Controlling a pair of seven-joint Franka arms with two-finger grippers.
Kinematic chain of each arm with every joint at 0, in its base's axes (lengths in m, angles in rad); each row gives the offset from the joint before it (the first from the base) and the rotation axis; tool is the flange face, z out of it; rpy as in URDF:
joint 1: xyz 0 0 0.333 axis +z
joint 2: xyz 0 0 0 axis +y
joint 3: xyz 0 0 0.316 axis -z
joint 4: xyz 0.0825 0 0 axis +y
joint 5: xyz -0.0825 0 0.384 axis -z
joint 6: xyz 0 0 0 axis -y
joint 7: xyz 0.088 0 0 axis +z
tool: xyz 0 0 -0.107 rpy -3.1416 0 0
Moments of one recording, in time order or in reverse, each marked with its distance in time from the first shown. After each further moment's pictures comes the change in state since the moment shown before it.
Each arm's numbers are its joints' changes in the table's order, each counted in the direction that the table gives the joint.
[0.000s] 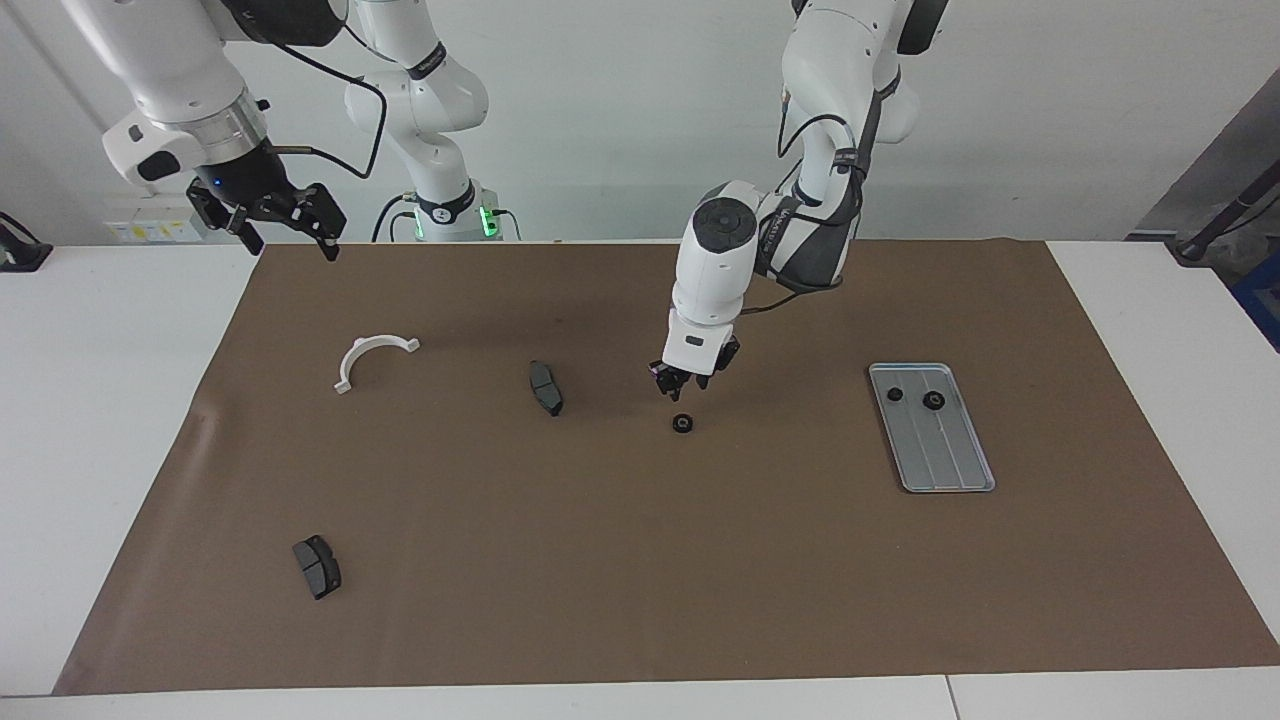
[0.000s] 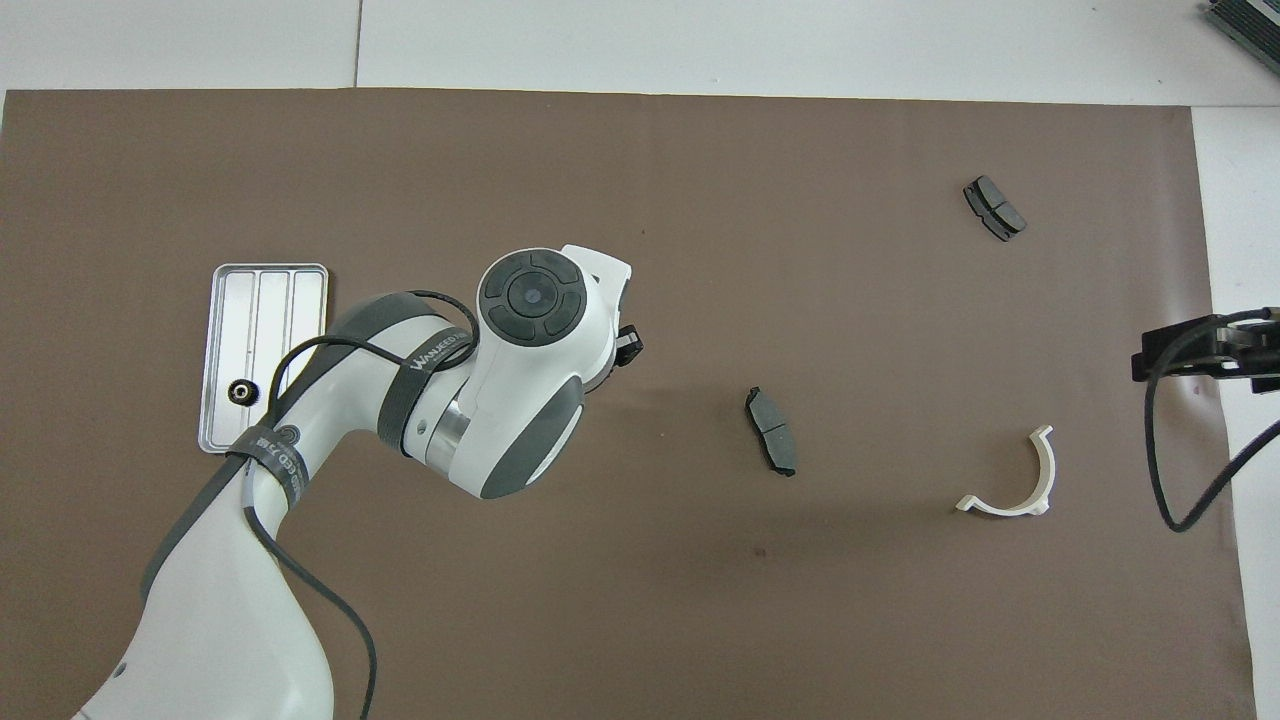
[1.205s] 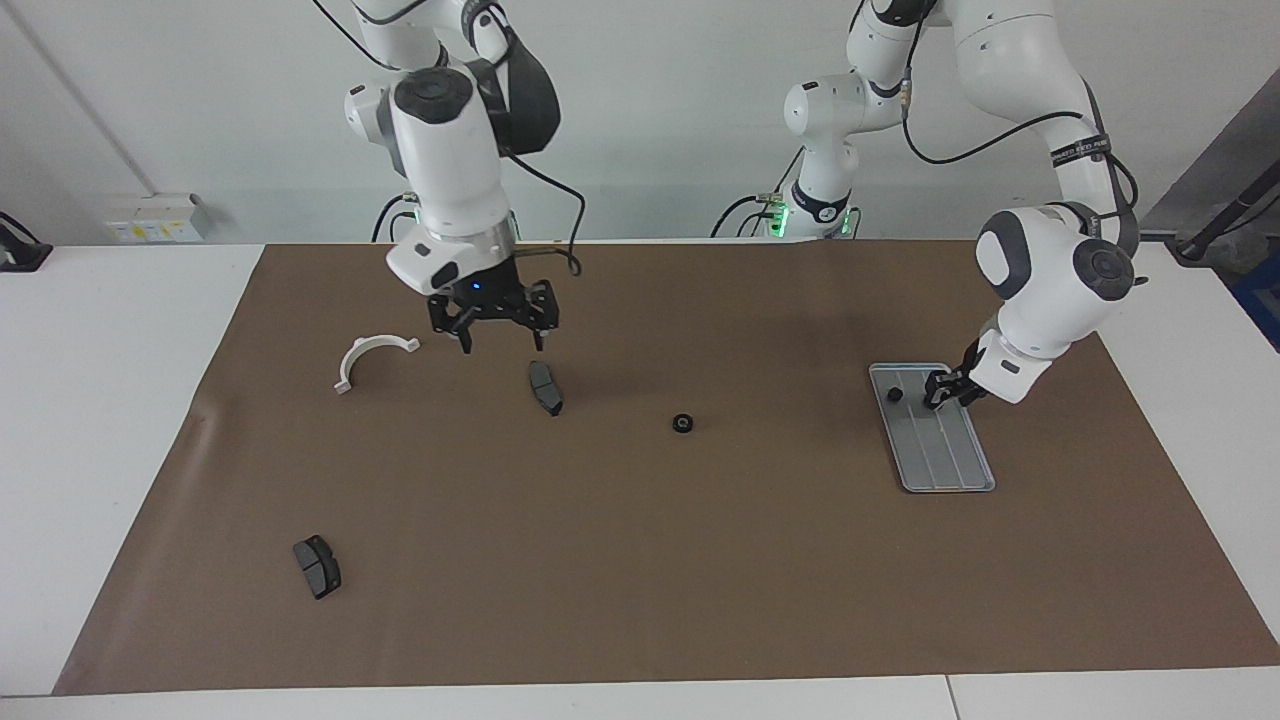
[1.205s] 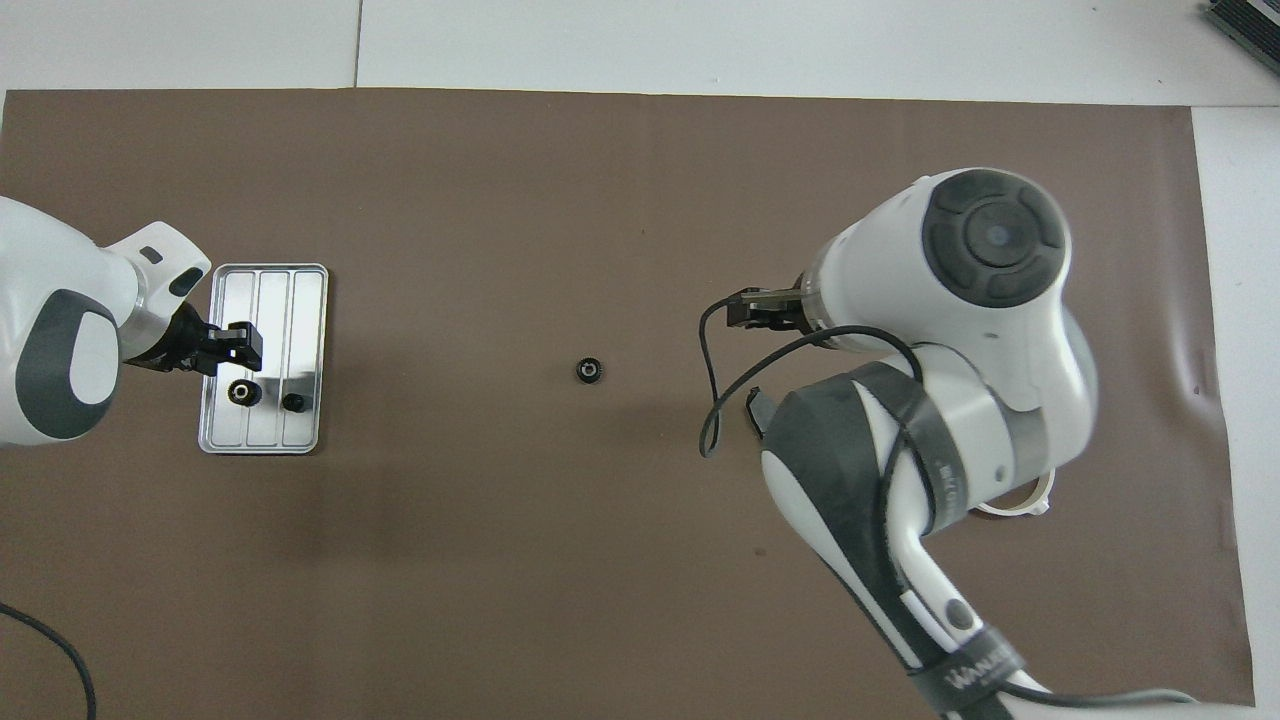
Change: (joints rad) left arm 0.582 -0.131 -0.010 0.262 0.000 -0.015 -0.930; right arm 0.443 0.300 -0.022 0.045 -0.023 0.506 -0.386
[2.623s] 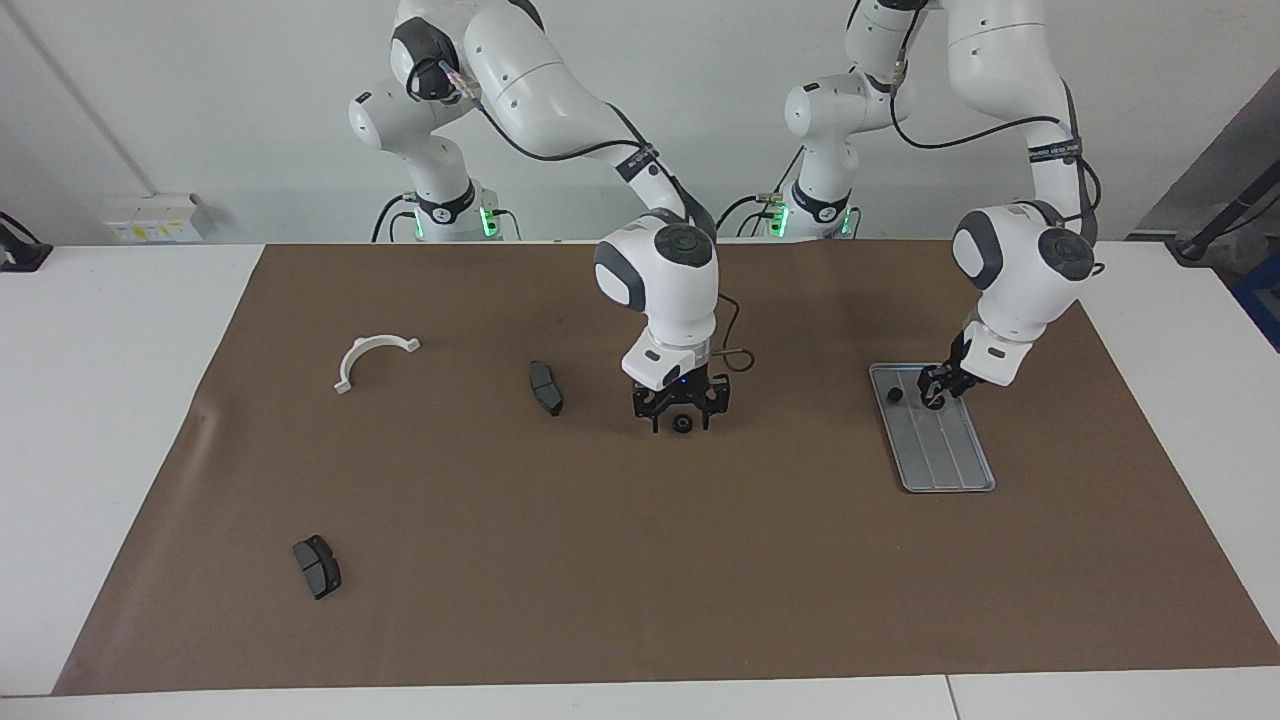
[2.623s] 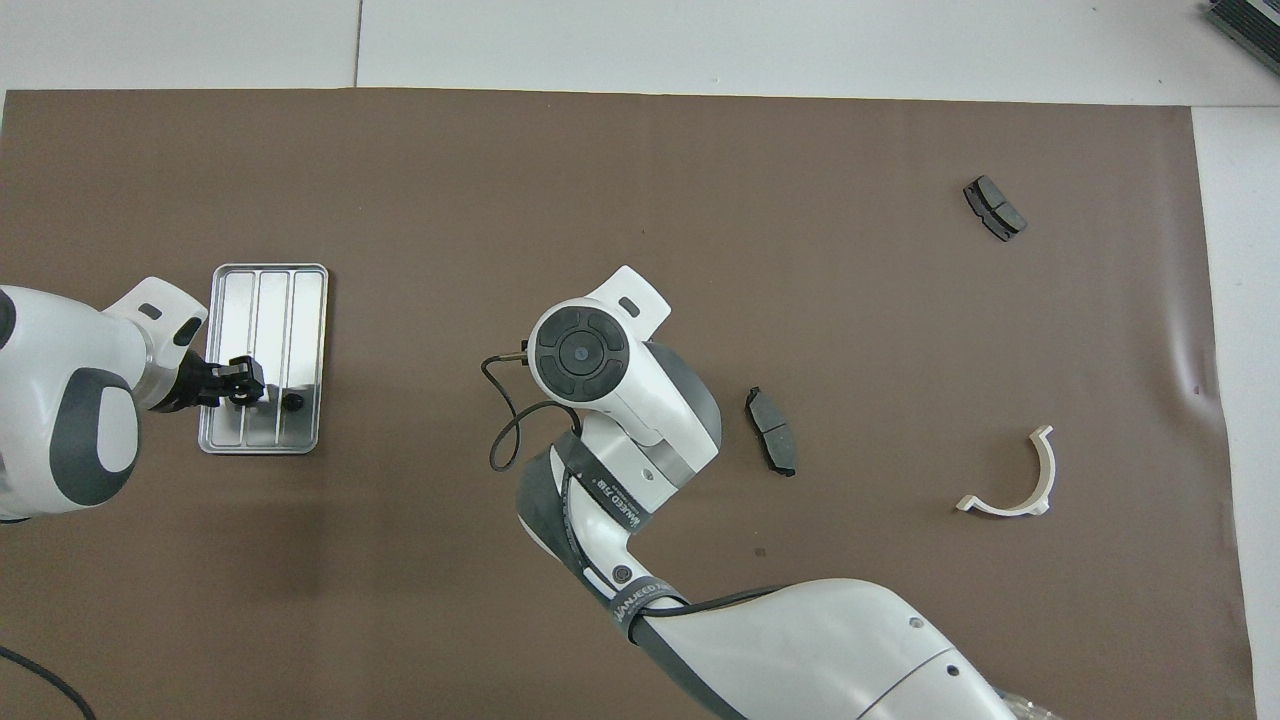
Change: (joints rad) left arm 0.047 -0.051 0.009 0.207 0.000 0.250 0.085; right arm 0.237 0.404 0.002 -0.184 0.047 0.269 -0.231
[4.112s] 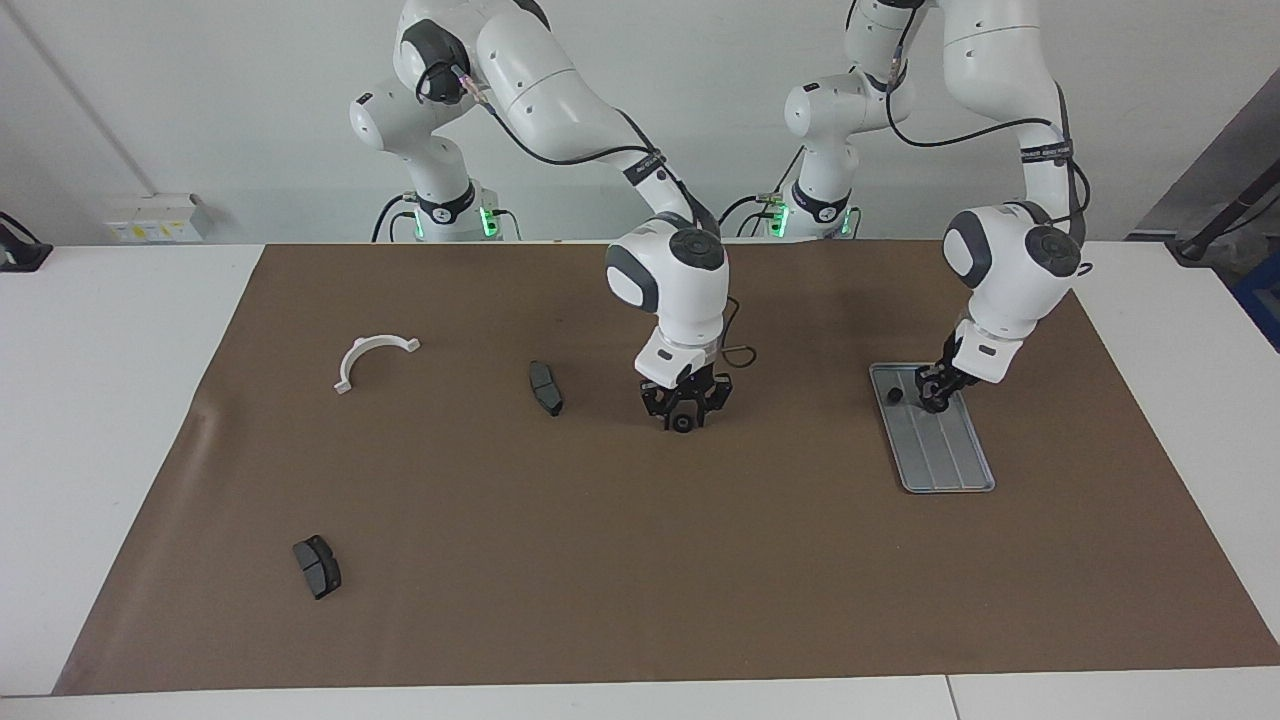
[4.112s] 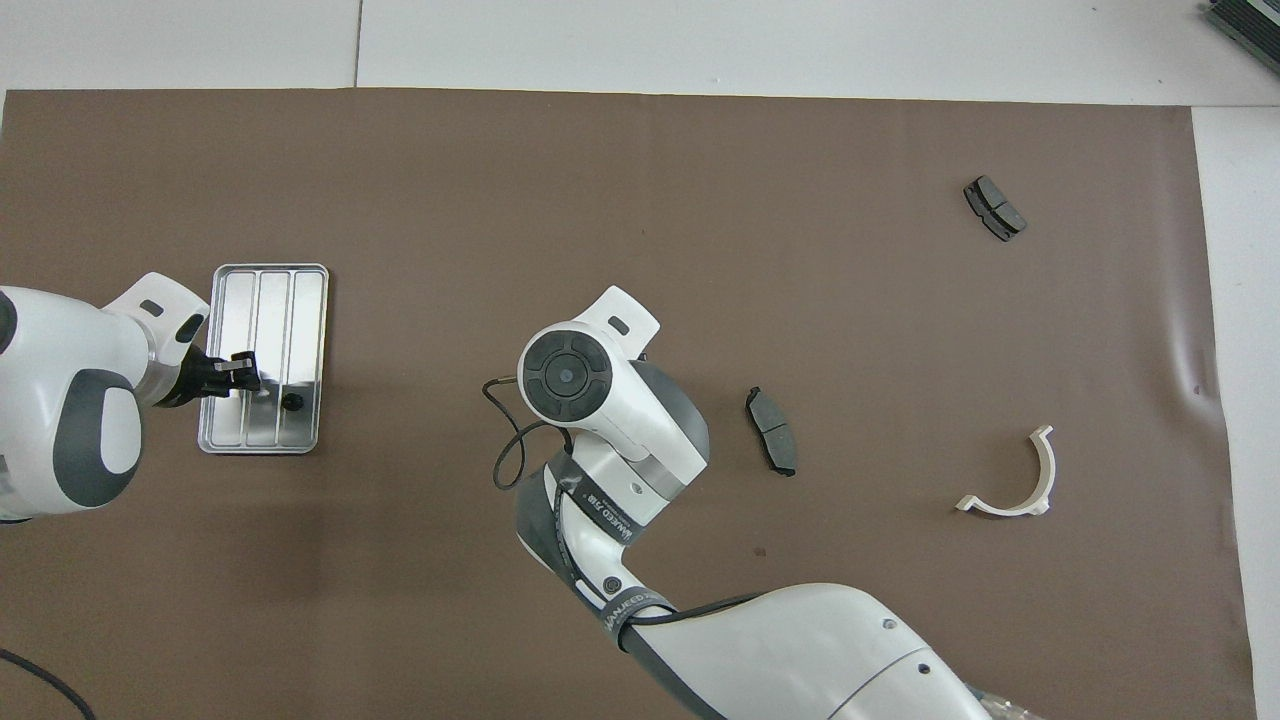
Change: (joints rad) left arm -0.013 -0.010 0.007 -0.026 0.001 0.003 0.016; right arm 0.027 0.015 0.007 0.034 0.022 0.015 0.015
